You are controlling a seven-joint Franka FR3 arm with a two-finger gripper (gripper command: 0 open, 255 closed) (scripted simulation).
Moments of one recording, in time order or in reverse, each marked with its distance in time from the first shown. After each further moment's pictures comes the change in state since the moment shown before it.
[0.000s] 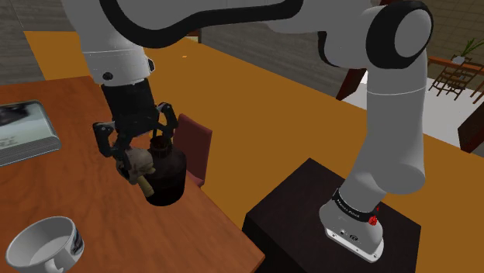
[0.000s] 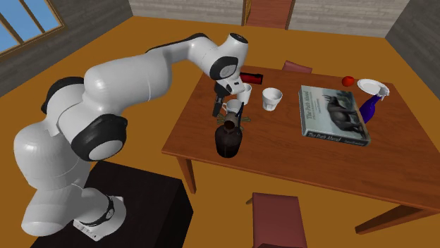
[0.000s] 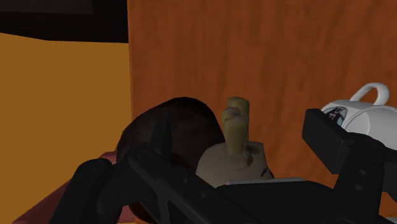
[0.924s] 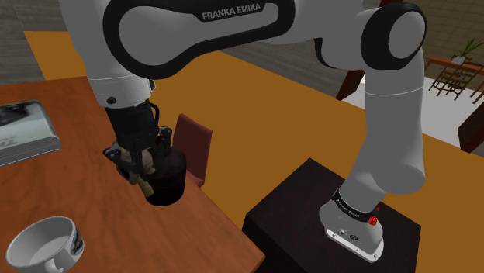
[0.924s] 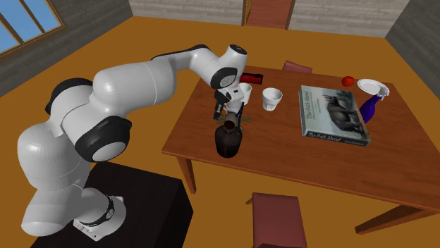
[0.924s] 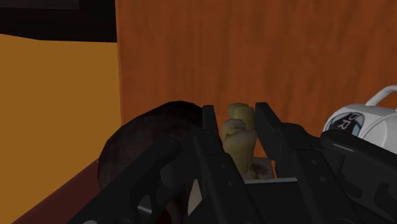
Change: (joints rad) arm 0.000 0.021 -0.007 -0.074 -0.010 0.091 0.002
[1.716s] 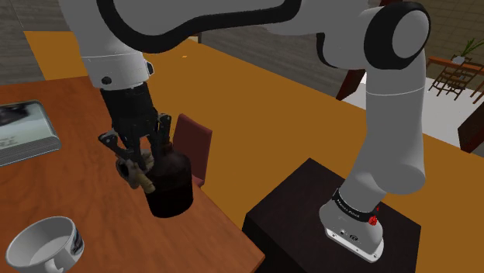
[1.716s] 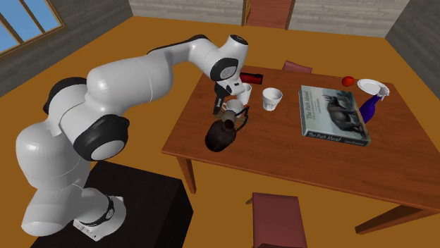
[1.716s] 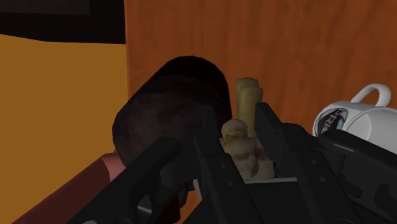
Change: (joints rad) arm 0.006 -0.011 0.005 0.073 0.008 -0.084 0.003
